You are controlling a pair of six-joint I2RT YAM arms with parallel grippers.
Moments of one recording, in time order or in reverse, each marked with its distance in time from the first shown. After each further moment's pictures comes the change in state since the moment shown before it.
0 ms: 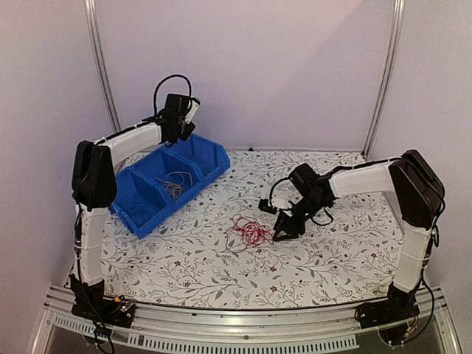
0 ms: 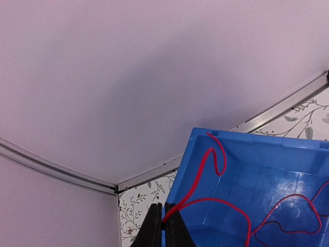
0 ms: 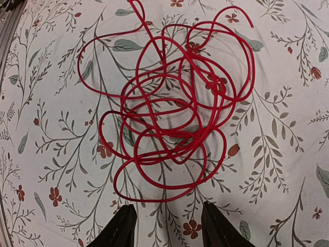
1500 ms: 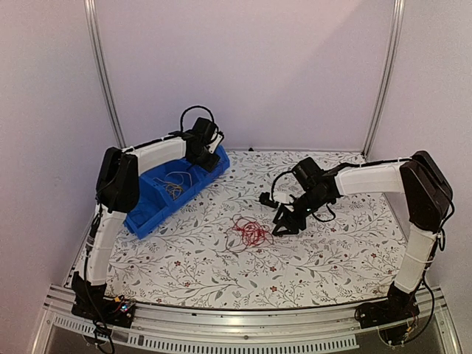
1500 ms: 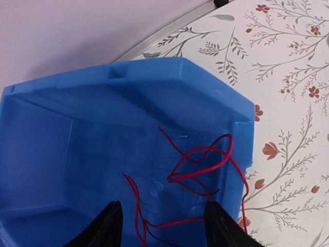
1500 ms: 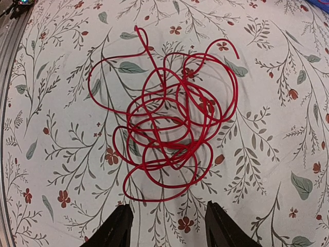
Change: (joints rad) left arm -0.101 0.210 0.132 -0.314 0.248 -0.283; right arm 0.000 -0.069 -0.011 0.021 0.000 0.000
